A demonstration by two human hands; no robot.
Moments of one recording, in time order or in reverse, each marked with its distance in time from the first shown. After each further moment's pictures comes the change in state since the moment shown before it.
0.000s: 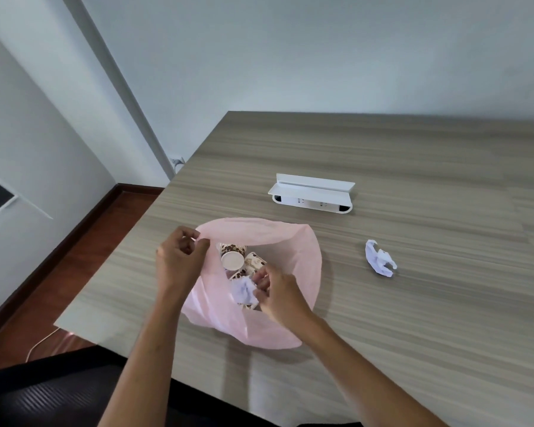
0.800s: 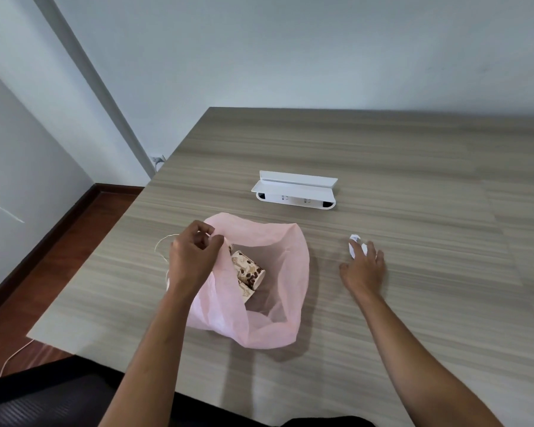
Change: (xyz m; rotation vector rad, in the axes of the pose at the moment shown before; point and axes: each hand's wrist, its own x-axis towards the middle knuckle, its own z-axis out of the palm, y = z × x) left_hand -0.001 0.004 0.047 -0.053 -0.141 0.047; right_hand 0.030 0.173 -0.108 -0.480 0.501 0.479
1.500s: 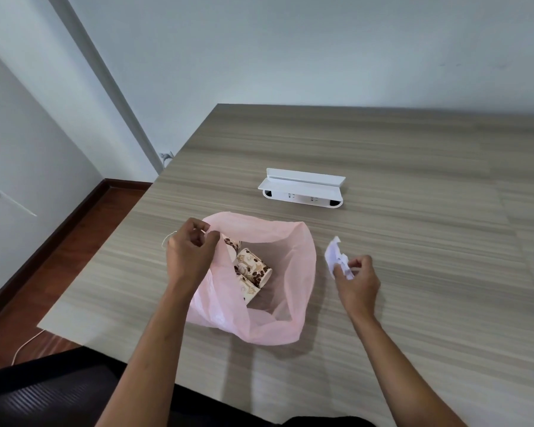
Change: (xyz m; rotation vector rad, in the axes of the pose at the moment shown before) left_hand 0.000 0.000 -0.009 0.026 0.086 -0.045; right_hand -0.059 -0.026 -0.009 0.639 0.225 -0.020
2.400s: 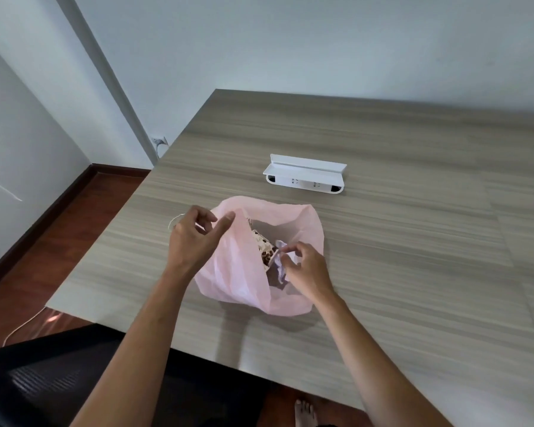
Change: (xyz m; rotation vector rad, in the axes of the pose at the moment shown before) left_hand -0.007 -0.010 -0.054 0.011 -0.189 0.002; right_hand -0.082 -0.104 0.034 -0.129 -0.527 -0.041
